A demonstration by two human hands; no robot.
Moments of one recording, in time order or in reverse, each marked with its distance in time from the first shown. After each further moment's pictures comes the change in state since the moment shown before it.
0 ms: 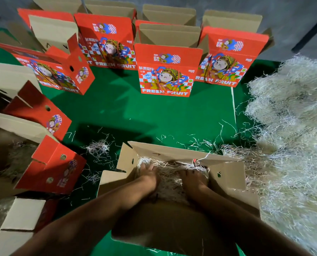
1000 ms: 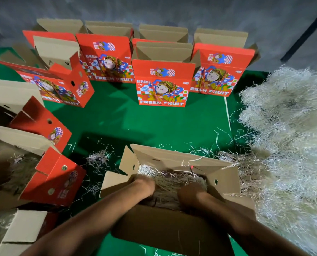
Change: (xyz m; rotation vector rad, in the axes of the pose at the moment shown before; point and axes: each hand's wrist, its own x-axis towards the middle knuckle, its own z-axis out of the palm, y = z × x) left_hand -0.015 -0.011 -0.018 -0.048 -0.162 -0.115; right_hand -0.018 0.000 -0.014 -0.114 -0.207 -0.253
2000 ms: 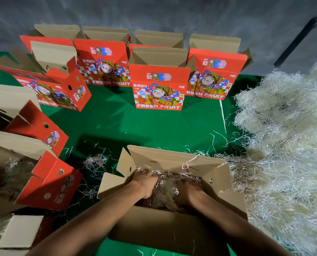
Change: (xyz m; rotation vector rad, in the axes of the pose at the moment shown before) left_hand -0.004 -0.004 -0.011 -0.127 0.176 0.094; right_hand -0.009 0.004 -0.013 0.511 0.101 0.252
